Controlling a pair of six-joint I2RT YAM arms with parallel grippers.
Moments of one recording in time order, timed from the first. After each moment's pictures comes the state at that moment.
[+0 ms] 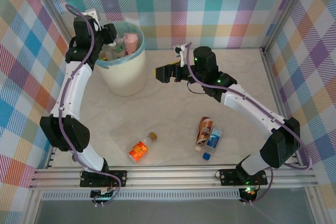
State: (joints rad) left arm -0.05 1.67 1.80 -0.44 -0.03 -0.24; right arm 0.65 1.50 1.40 -0.17 -0.46 0.45
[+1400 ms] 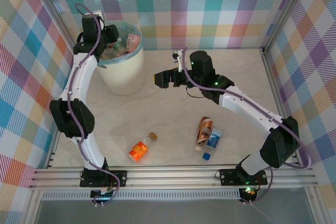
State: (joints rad) left arm -0.03 1.86 1.93 -0.46 -0.01 -0.26; right arm 0.68 1.51 1.36 -0.20 -0.45 0.44
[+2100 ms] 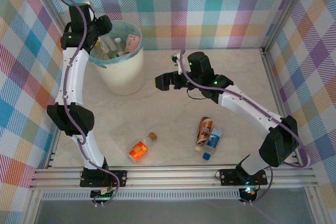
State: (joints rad) left arm 0.00 1.89 2.19 -0.75 0.02 -0.34; right arm 0.68 1.51 1.38 -0.34 -0.41 0.43
